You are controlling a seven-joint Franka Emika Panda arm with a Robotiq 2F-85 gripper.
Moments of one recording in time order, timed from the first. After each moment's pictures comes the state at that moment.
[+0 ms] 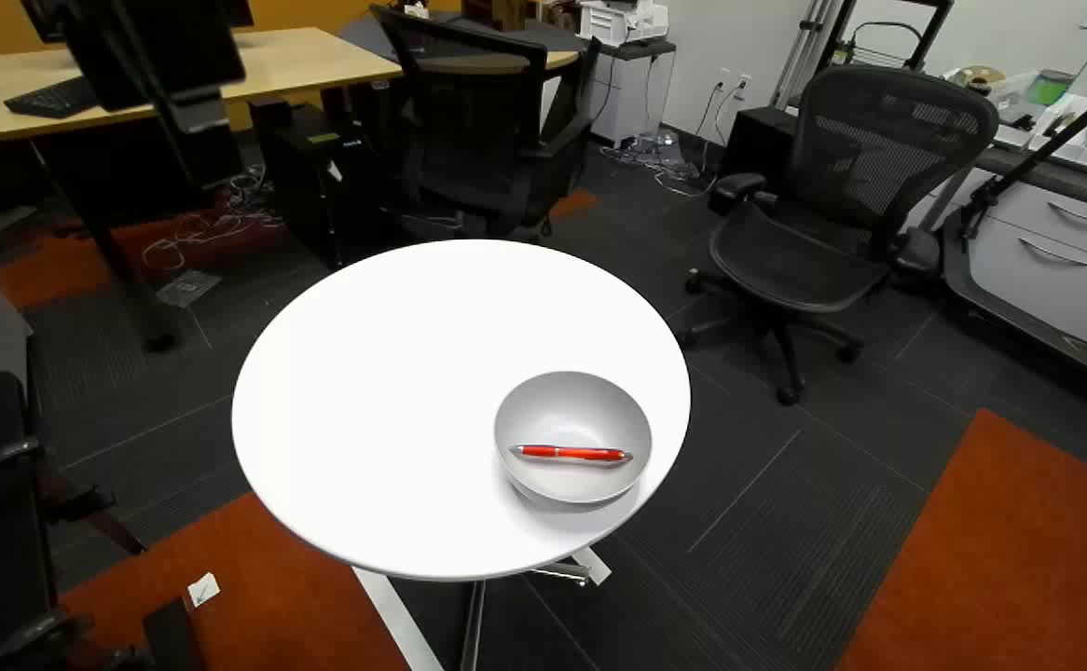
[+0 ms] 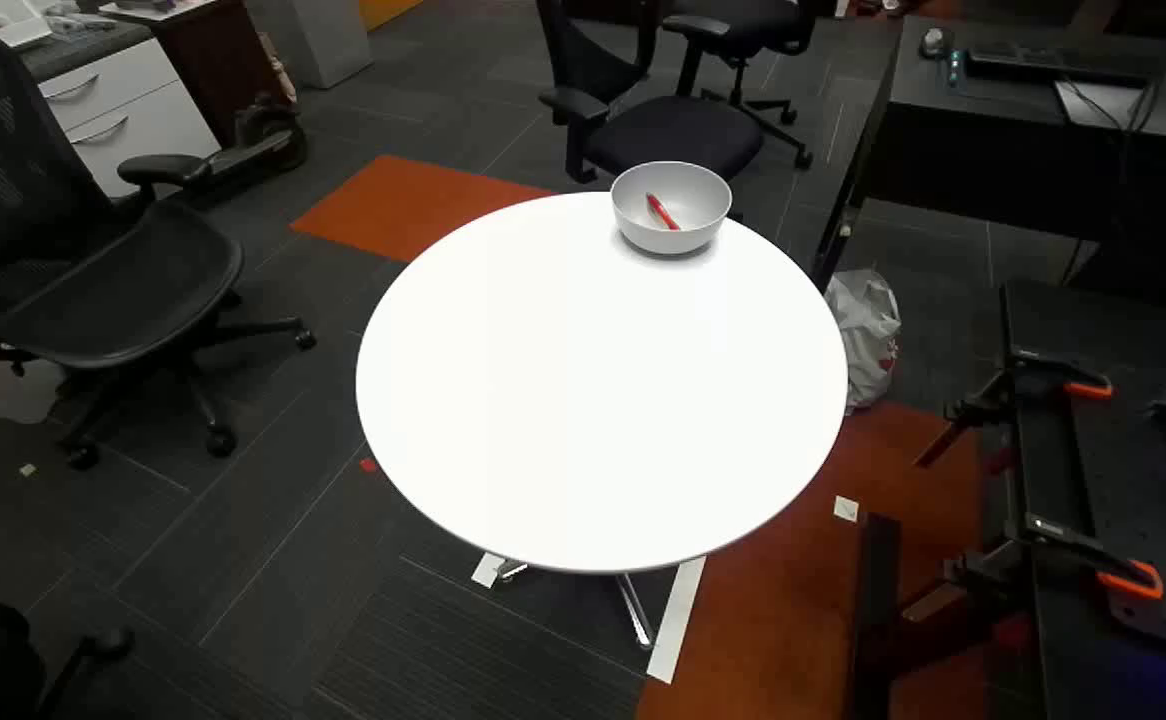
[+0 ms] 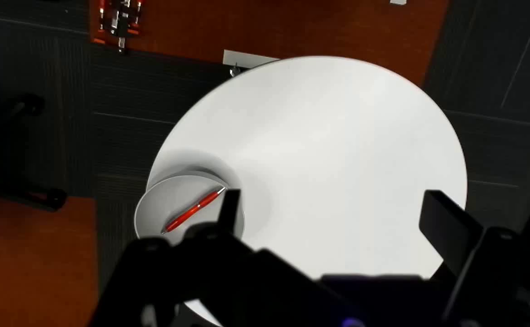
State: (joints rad) arm -0.05 -0.41 -0.31 -2.29 -0.03 1.93 -0.48
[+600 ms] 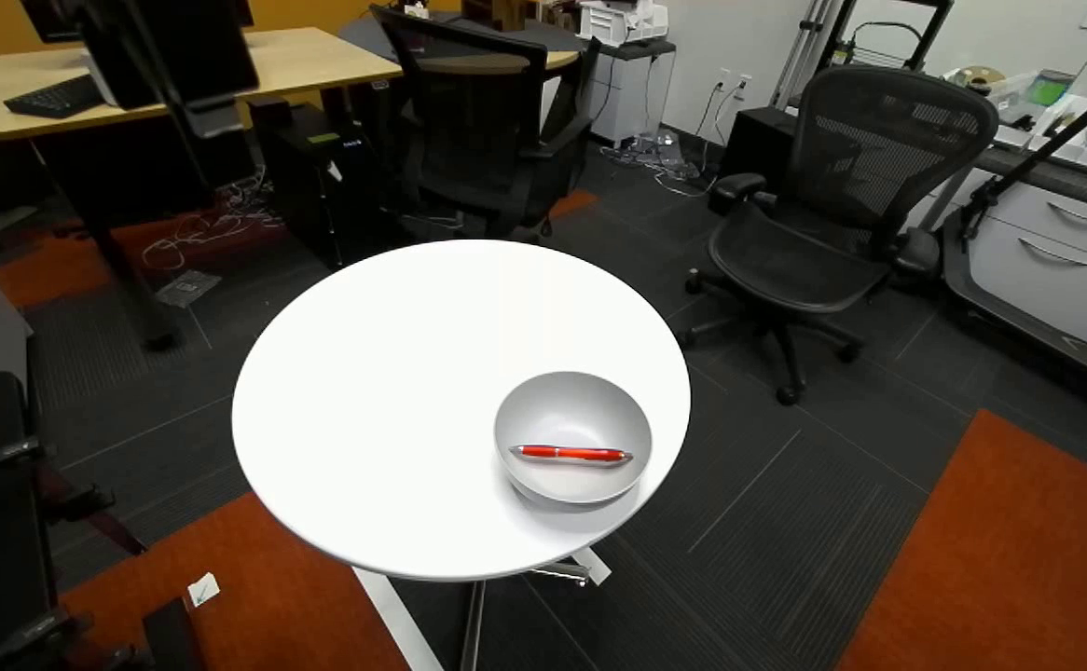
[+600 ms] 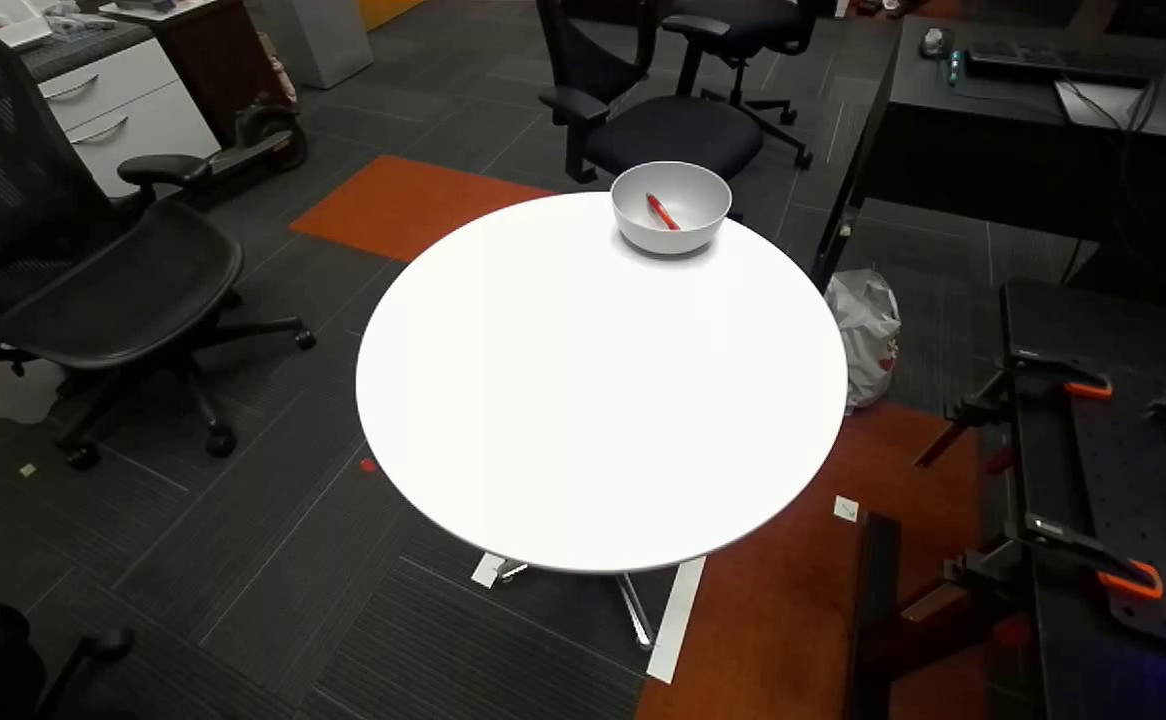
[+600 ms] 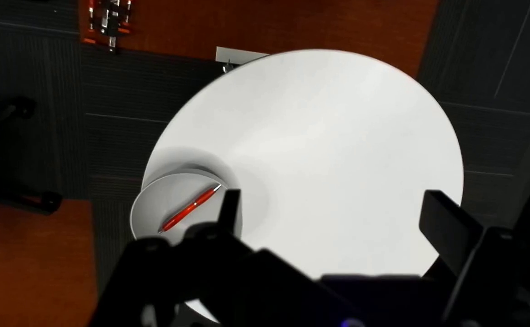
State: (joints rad) arm -0.05 -0.39 -0.31 -2.28 0.00 1.93 -0.47
